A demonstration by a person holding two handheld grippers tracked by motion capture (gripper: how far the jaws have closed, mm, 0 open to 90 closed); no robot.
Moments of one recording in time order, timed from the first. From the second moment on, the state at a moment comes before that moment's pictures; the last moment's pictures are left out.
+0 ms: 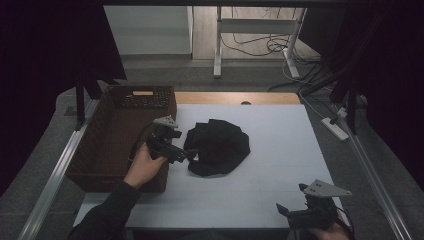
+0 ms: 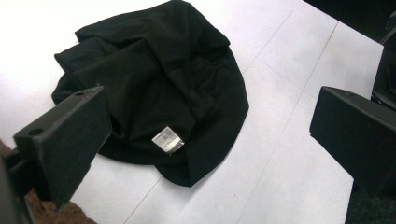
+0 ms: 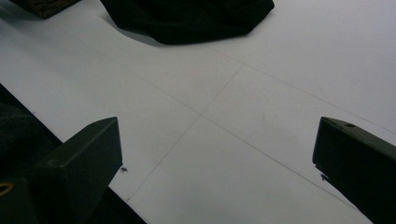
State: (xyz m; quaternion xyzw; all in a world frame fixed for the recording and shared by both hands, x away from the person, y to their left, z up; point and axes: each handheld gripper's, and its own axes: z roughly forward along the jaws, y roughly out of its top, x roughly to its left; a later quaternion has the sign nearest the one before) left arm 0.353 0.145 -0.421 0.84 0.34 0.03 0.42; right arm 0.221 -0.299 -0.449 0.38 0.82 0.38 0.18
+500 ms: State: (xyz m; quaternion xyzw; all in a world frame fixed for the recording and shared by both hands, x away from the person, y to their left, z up) left arm 0.335 0.172 -0.416 0.82 0.36 0.04 0.45; right arm 0.221 -0.299 -0.449 0.38 0.82 0.39 0.18
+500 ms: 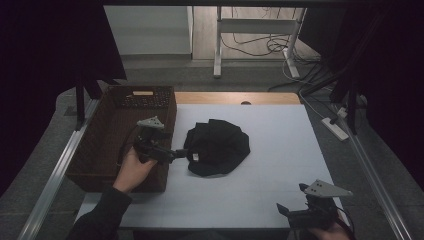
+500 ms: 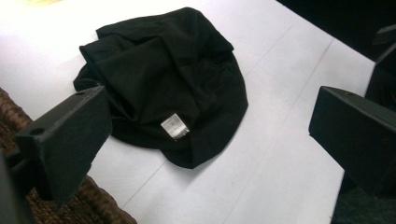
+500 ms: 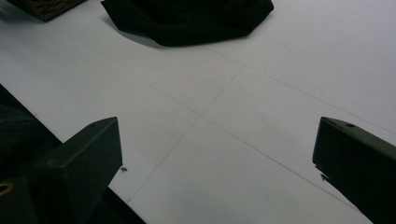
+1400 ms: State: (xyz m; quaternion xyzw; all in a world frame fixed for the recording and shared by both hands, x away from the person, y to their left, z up) left arm 0.300 0.209 -0.421 0.80 0.39 0.05 0.45; right arm 0.221 -0.299 -0.449 0.38 0.82 0.38 0.18
